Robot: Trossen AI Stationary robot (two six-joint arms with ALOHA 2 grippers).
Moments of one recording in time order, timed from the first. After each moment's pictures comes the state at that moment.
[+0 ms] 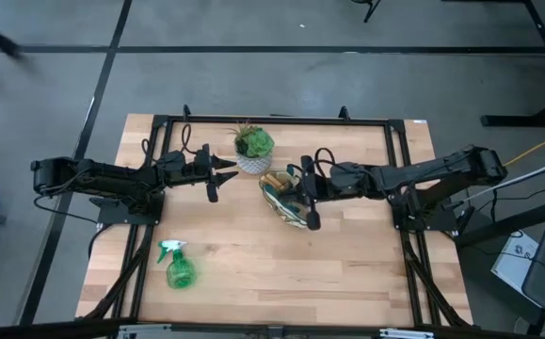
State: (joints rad) left arm 0.32 1.04 0.17 0.78 0.04 -0.13; right arm 0.14 1.38 0.99 0.12 0.07 -0.05
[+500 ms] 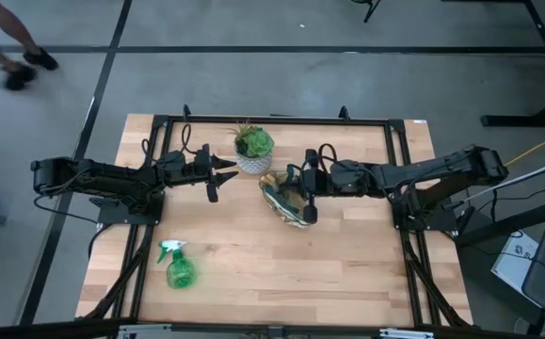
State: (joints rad) left arm 0.32 1.04 0.17 0.78 0.04 -0.13; right arm 0.12 1.37 0.99 0.09 0.19 -0.07
